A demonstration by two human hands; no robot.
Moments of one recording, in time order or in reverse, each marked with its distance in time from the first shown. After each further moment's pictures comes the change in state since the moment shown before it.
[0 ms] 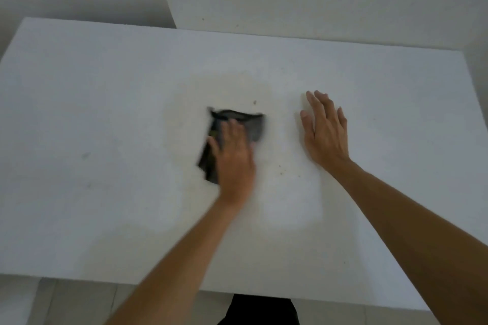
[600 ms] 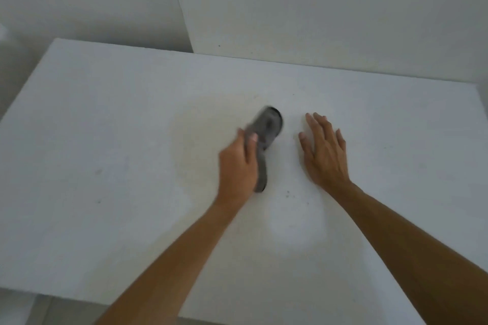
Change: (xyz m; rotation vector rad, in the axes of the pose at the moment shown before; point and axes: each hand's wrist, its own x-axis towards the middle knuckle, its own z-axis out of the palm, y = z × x) left_hand 0.042 0.021 -0.072 -0.518 0.116 -0.158; right_hand 0.015 -0.014 0.013 -0.014 -0.047 -0.039
